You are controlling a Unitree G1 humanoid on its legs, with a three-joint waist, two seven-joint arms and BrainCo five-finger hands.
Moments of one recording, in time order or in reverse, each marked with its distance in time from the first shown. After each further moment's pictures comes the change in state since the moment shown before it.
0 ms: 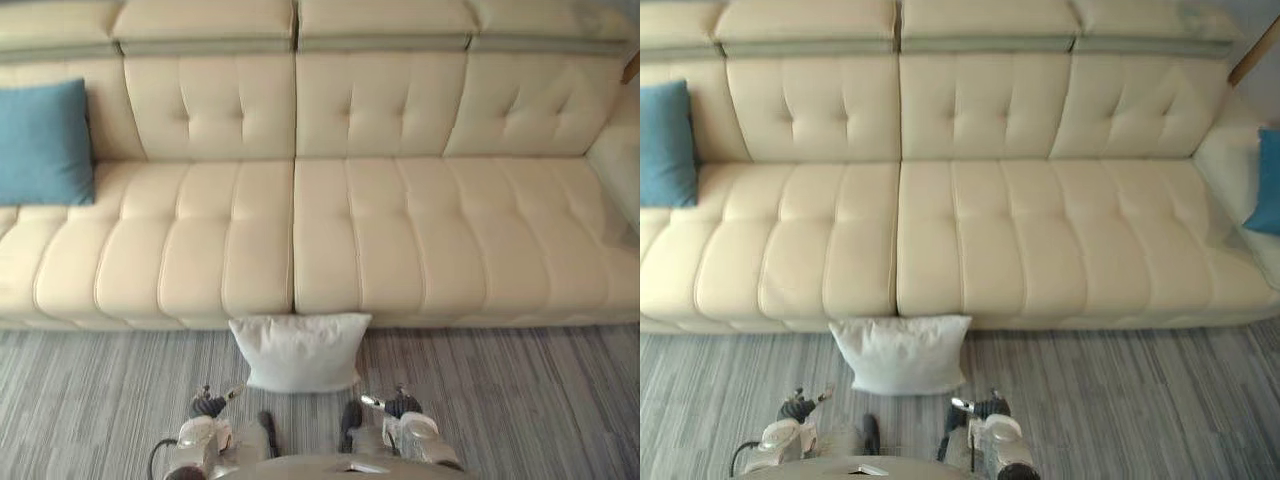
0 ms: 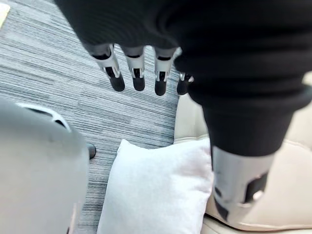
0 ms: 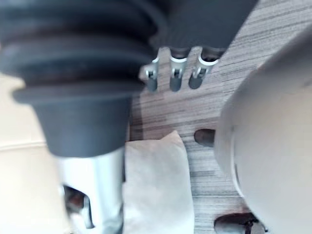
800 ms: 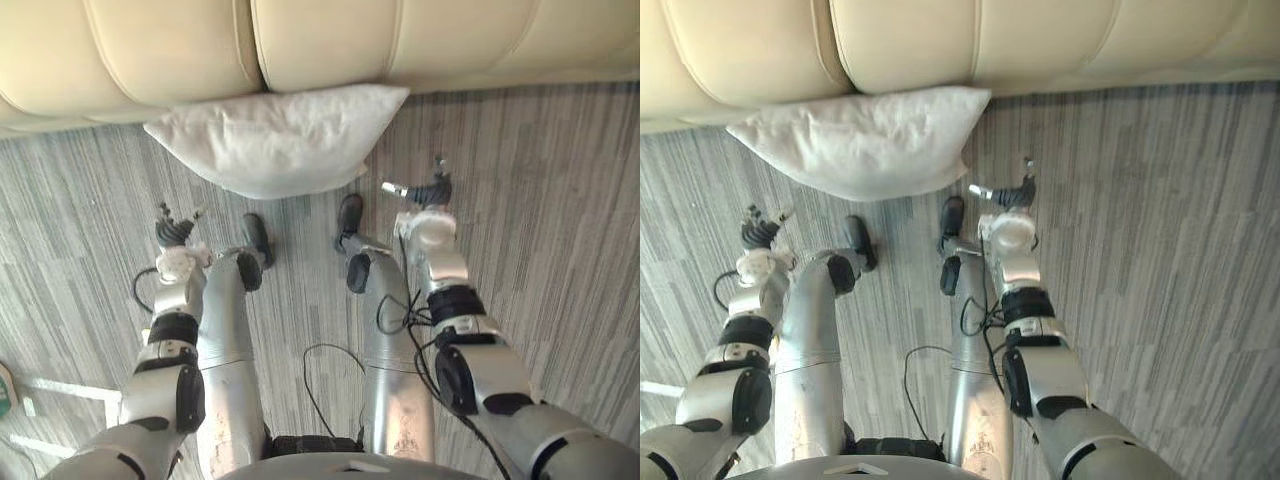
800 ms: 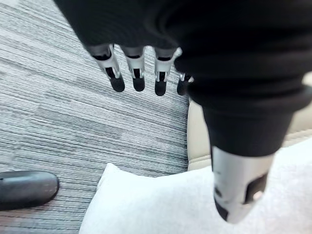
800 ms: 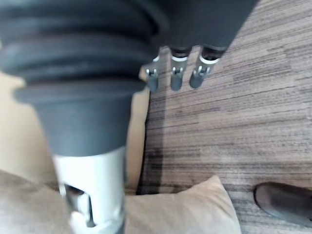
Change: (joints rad) left arm -0.620 0.181 0.052 -0.211 -0.211 -0.007 0.160; right arm -0.757 -0.187 -0.009 -0.201 0.013 0.015 -0.227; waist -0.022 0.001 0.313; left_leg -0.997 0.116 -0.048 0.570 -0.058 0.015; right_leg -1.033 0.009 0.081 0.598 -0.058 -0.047
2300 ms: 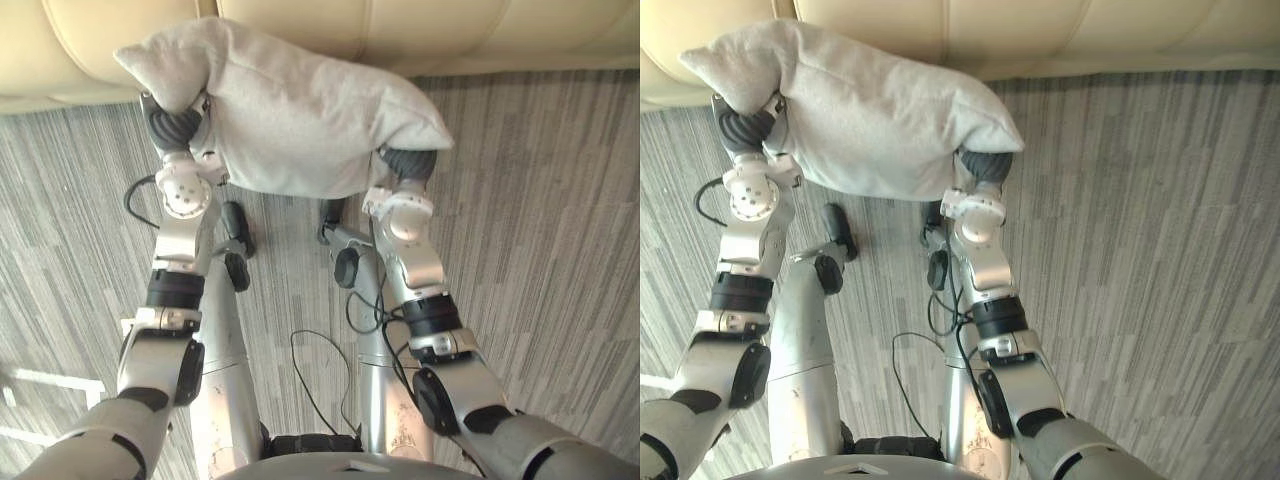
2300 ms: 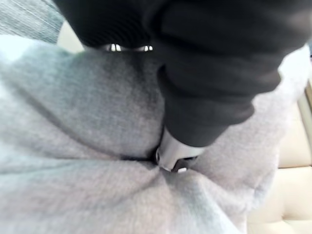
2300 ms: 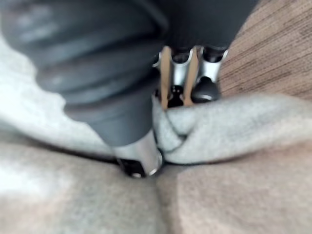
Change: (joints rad) left arm -0.061 0.005 -0.269 -0.497 0.061 0.002 0.148; right arm 0.204 0.165 0.170 -0.464 0.075 -0.072 -0.114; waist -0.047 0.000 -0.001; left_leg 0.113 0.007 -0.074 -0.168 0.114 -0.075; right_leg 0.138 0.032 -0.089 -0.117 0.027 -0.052
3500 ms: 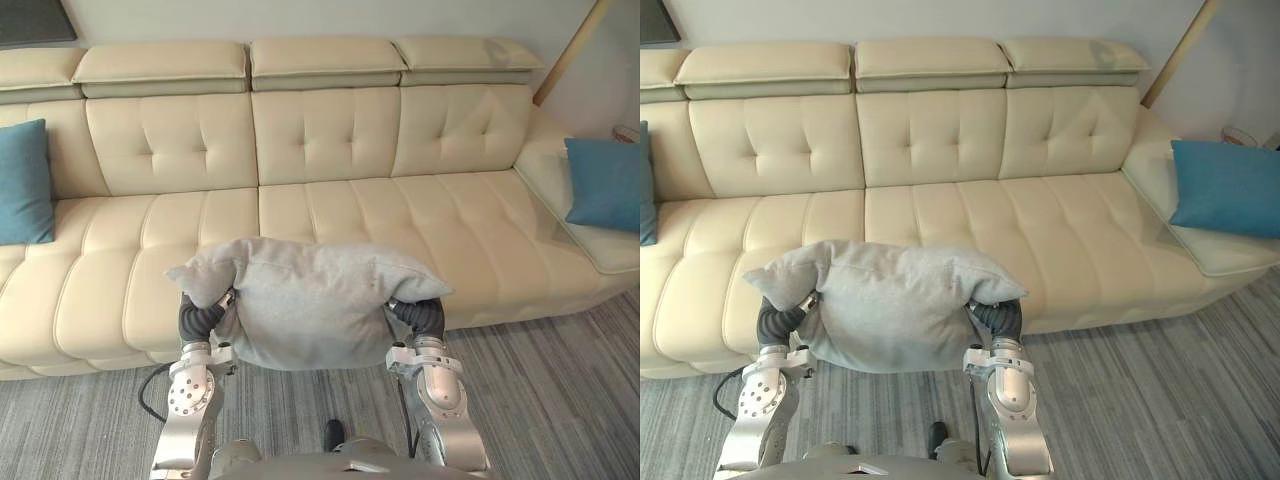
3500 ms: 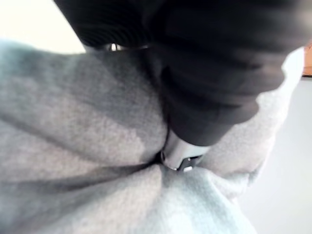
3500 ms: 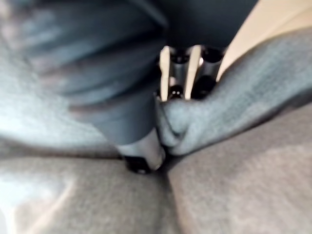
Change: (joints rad) left arm 0.980 -0.159 -0.123 -0.372 0.019 -0.040 -0.219; right arm 0.883 0.023 0.076 -0.443 -0.011 -0.034 0.305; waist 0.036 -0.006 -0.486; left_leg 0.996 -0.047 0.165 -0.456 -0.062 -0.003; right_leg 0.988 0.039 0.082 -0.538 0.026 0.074
